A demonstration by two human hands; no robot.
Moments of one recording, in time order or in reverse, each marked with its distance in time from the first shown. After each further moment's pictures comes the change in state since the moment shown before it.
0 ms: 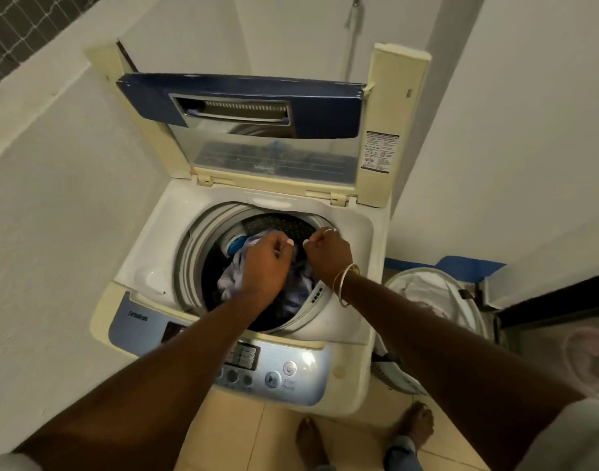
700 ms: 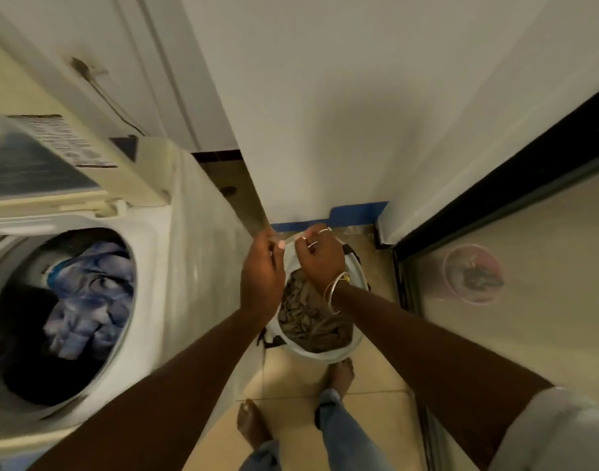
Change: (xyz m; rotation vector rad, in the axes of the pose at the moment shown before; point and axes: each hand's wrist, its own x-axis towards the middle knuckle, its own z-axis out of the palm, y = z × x) left_hand -0.040 0.125 0.326 -0.086 -0.177 0.198; right_hand 0.043 0.260 -0.213 0.060 0.290 0.093
